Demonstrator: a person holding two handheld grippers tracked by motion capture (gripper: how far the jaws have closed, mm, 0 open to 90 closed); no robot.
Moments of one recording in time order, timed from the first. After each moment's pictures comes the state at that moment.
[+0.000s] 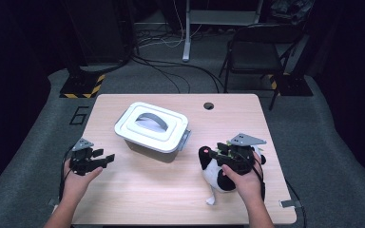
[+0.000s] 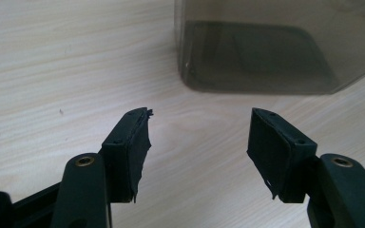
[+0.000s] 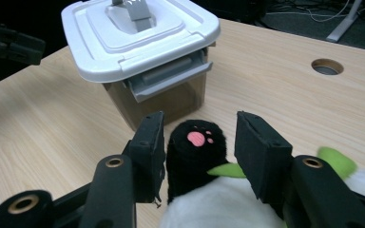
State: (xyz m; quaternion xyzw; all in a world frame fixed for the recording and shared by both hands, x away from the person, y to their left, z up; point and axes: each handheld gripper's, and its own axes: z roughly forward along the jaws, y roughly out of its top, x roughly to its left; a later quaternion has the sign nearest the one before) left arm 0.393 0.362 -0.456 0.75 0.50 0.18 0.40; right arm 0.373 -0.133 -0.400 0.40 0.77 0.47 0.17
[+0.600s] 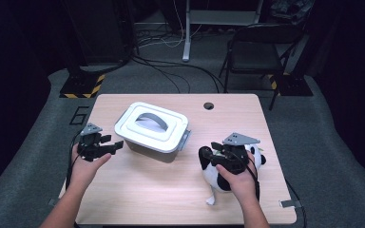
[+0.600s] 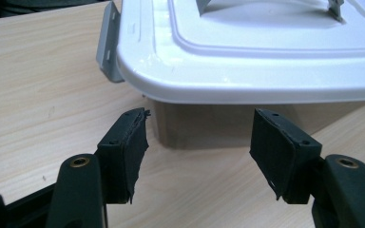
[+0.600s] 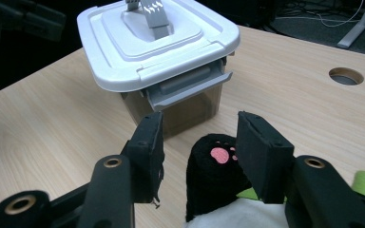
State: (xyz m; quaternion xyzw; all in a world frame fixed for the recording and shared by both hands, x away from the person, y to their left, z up) left arm 0.415 0.327 -0.411 0.75 0.48 0.19 0.41; right arm 0.374 -0.118 -0.398 0.38 0.77 0.48 0.16
